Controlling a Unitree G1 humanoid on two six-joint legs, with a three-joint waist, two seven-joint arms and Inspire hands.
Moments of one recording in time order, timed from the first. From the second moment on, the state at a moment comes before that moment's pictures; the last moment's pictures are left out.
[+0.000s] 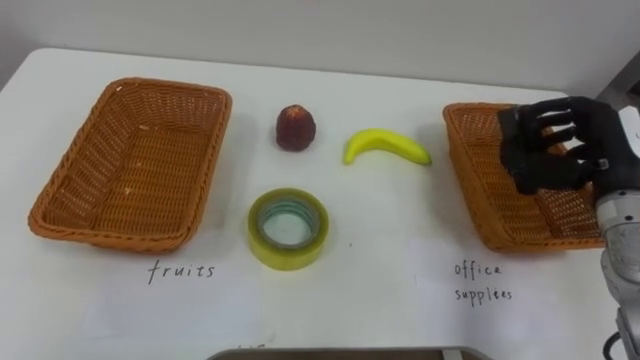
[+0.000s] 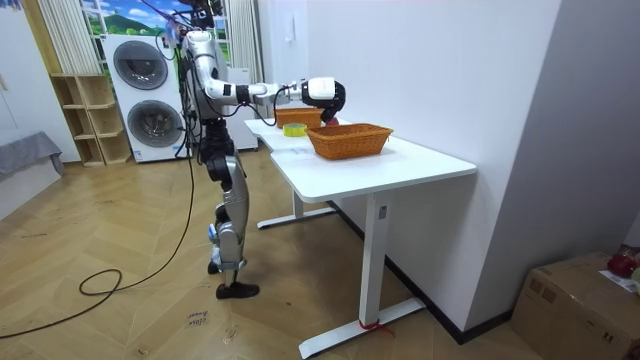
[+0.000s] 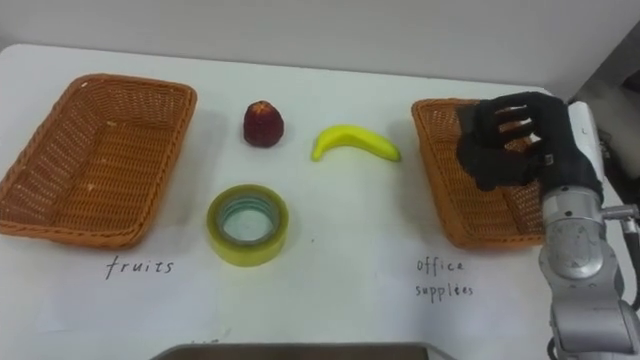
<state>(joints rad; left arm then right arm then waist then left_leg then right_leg) 0.26 0.23 0.11 1.01 0.17 0.04 0.14 -0.10 -0.46 -0.15 0.19 -0.19 0.03 -0.10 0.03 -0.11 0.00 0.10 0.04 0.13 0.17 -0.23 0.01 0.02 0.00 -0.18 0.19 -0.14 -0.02</state>
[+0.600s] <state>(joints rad) 0.26 0.23 0.11 1.01 0.17 0.05 0.13 -0.10 -0.46 -0.15 0.24 -0.18 0.04 -0.05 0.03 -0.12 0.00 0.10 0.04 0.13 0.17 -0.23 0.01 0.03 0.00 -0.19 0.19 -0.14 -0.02</state>
